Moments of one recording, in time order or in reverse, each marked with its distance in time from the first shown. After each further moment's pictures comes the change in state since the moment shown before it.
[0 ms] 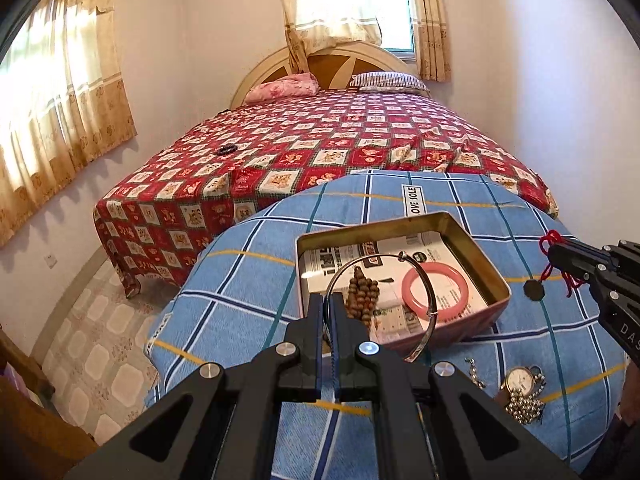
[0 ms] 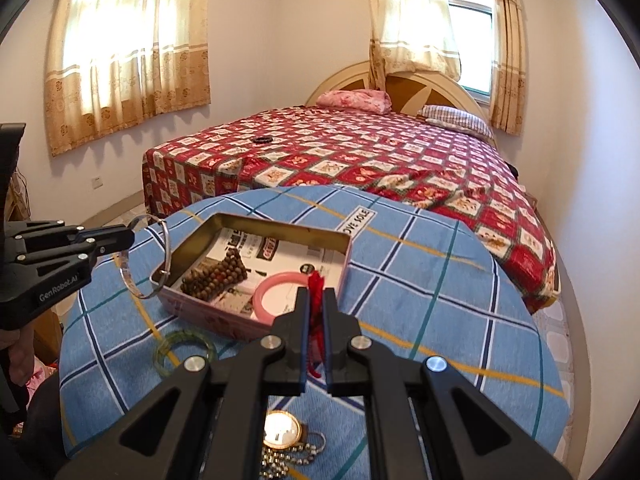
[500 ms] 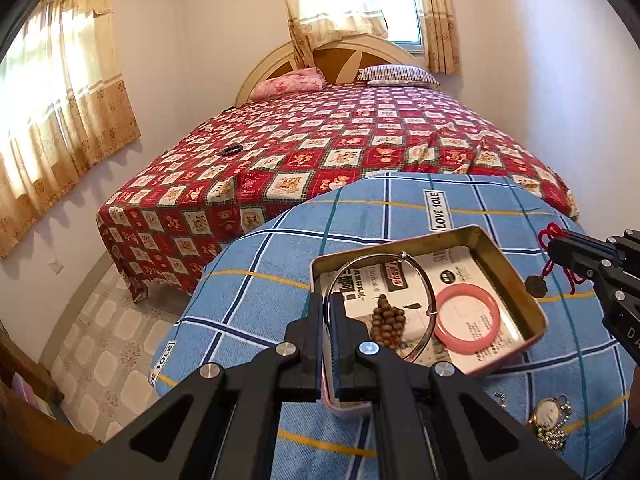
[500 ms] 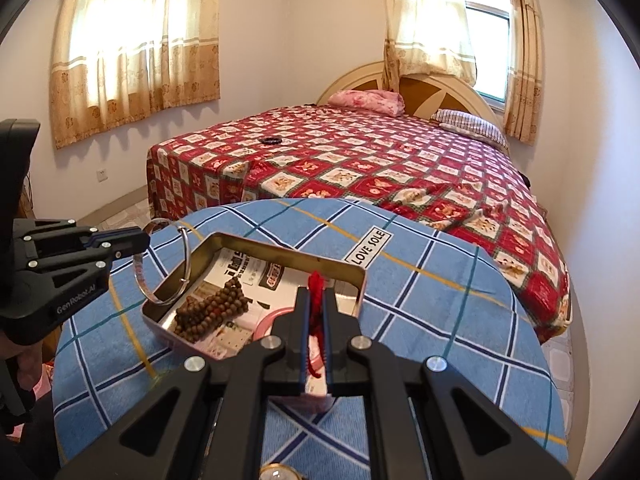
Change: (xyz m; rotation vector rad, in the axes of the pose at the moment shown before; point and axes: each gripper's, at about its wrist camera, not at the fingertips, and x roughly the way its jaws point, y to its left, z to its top) left arm 0.042 0.010 0.027 0.017 0.027 0.038; right arm 0.038 0.004 0.029 -0.037 0.020 0.022
